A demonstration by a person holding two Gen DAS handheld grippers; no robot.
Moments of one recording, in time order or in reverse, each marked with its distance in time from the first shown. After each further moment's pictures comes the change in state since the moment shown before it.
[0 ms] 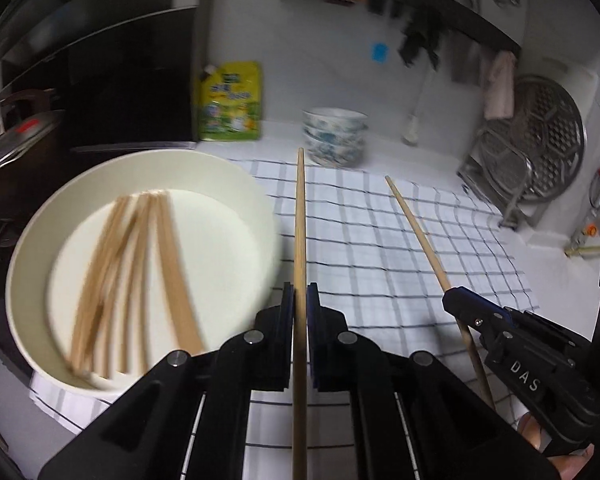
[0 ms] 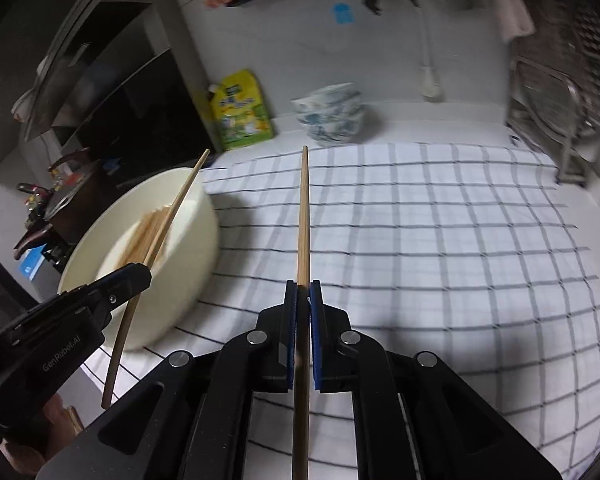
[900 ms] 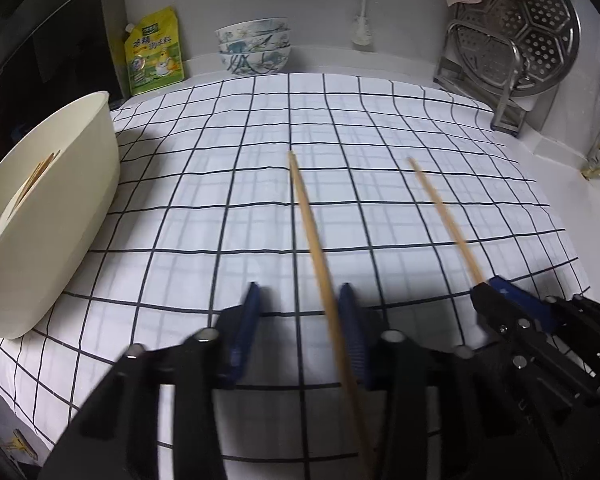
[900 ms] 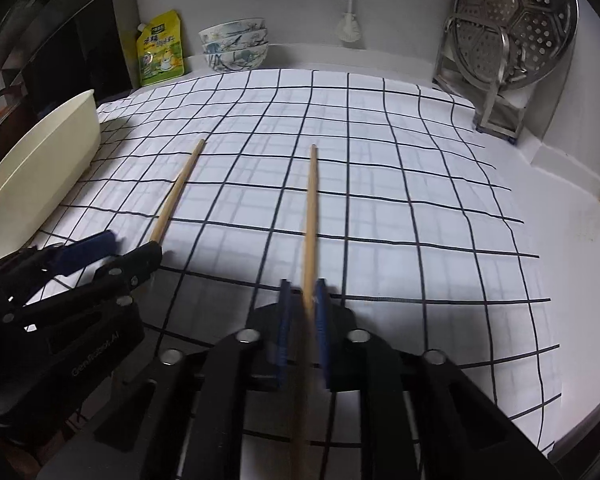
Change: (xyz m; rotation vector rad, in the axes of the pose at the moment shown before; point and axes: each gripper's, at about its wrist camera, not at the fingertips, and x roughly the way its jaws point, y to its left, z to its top) left arm 0.085 -0.130 -0.073 0.154 0.171 0.028; right arm 0.002 -0.104 -0.069 -0.076 0.127 -0.275
